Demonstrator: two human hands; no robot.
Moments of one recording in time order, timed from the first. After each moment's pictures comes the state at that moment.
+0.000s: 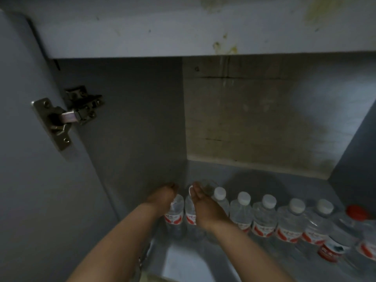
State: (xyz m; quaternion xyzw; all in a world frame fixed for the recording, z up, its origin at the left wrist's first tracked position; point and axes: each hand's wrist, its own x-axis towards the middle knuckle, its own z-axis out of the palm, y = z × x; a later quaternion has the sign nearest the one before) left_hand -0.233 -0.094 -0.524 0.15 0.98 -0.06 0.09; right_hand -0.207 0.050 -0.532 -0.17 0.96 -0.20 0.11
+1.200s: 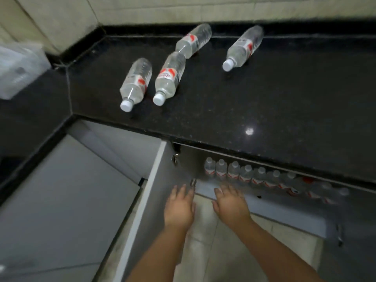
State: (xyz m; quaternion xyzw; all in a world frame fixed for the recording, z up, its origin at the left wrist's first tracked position) left_hand 0.034 -0.104 -0.176 -0.08 0.97 0.09 0.22; right_hand 0.007 0.035 -0.201 -0.14 0.97 -0.07 0.17
